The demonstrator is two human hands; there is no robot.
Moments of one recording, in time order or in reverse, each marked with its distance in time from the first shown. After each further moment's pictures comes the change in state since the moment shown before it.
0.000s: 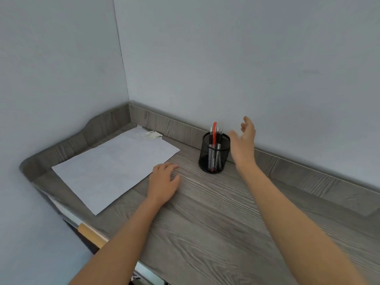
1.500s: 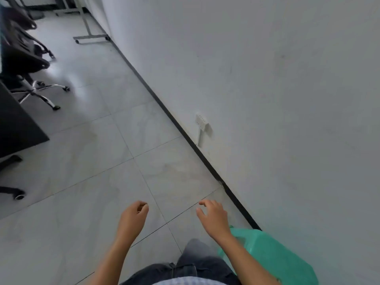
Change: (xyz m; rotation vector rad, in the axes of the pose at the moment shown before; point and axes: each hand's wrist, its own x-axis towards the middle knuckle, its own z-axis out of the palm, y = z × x) left_hand -0.849 -0.072 -0.102 -0.355 1.510 -1.905; right_hand -0.820 -0.008 0.155 -0.514 -2.237 -1.115
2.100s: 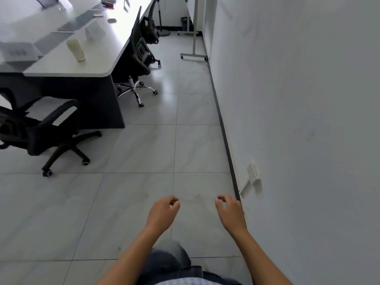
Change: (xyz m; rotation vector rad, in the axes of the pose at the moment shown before) left_hand 0.115 0.128 0.030 -0.114 0.238 -0.132; right_hand 0.234 -0.058 -0.090 0.014 -0.113 -0.385
